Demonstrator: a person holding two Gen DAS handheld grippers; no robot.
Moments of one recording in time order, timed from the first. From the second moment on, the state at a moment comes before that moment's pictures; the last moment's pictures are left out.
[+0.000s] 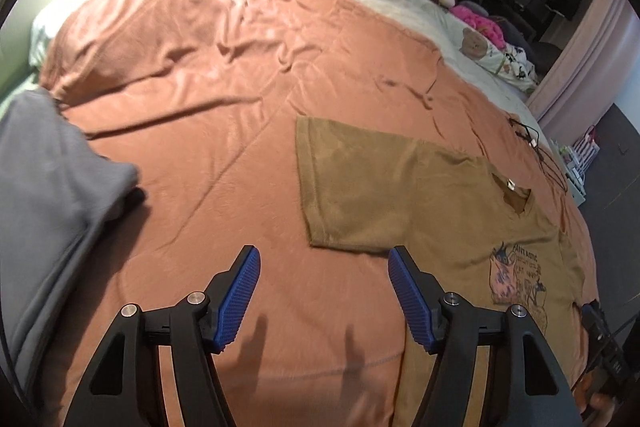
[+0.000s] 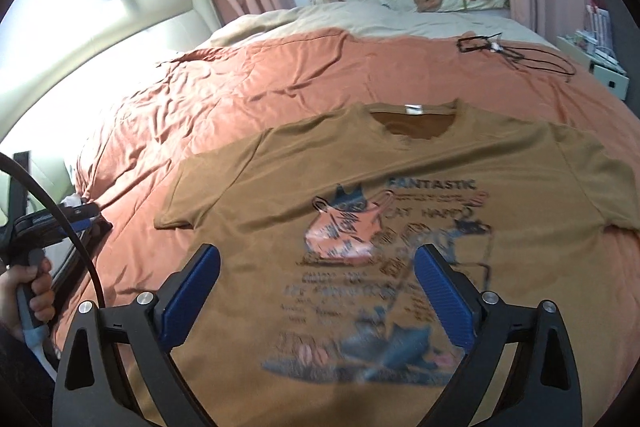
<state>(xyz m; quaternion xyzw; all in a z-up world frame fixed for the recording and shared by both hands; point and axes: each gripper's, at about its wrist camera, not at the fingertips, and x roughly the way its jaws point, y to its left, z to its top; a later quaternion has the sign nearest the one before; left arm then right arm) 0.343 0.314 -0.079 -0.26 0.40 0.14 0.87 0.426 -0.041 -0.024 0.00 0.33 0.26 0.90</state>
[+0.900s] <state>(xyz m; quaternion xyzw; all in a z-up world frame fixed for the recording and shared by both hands) 0.468 0.378 -0.167 -0.34 0.46 0.15 0.81 0.553 0.066 -0.085 0.03 0.42 0.29 0.86</state>
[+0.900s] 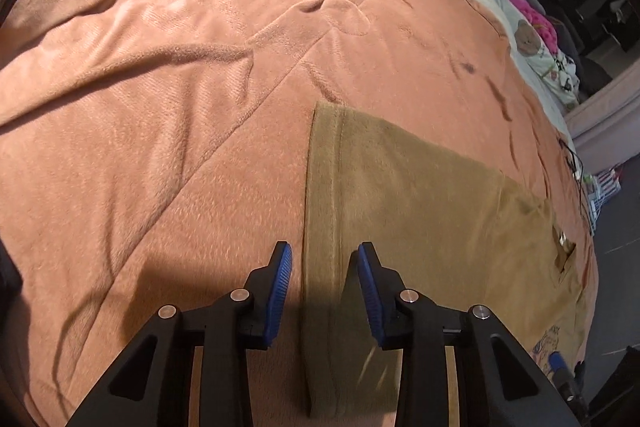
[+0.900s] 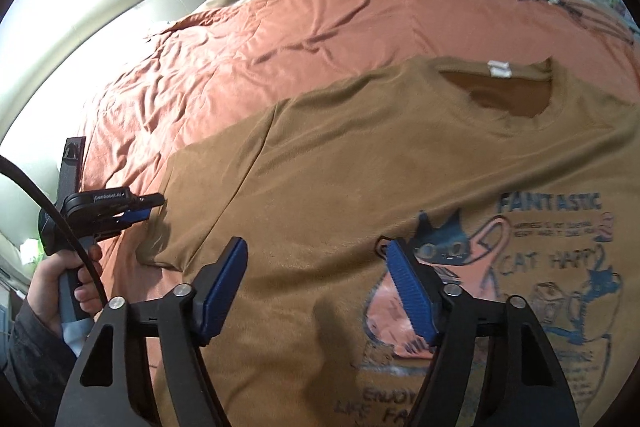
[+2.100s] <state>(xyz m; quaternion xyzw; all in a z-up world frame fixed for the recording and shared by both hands) 0.497 0.320 -0.055 -0.32 0.41 0.03 0.85 0.642 0.139 -0.145 0.17 0.53 0.37 0.75</state>
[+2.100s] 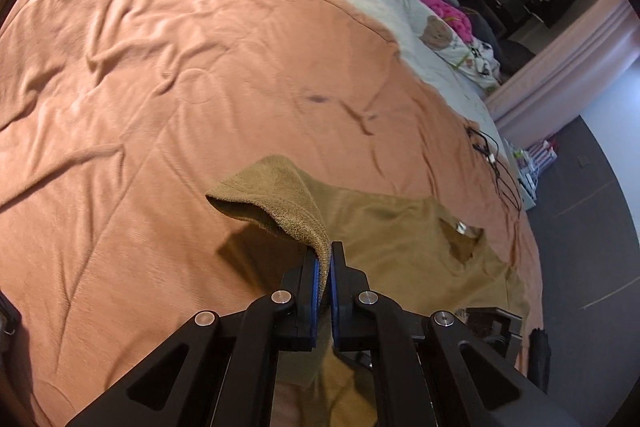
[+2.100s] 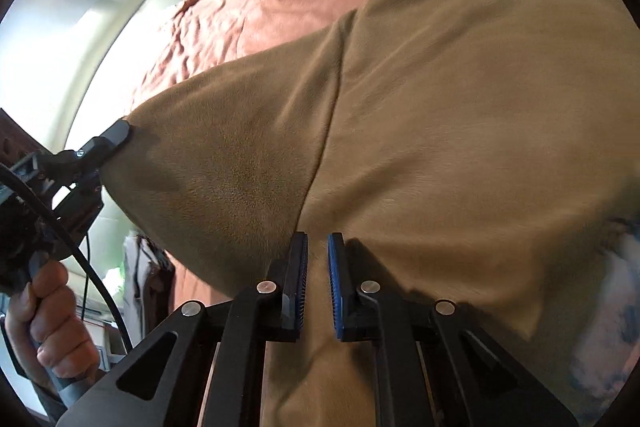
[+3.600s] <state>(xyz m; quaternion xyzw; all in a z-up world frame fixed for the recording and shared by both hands) 0.530 0.257 -0.123 -0.30 0.48 0.05 0.83 0.668 0.009 -0.119 0.19 0.47 0.31 0.80</state>
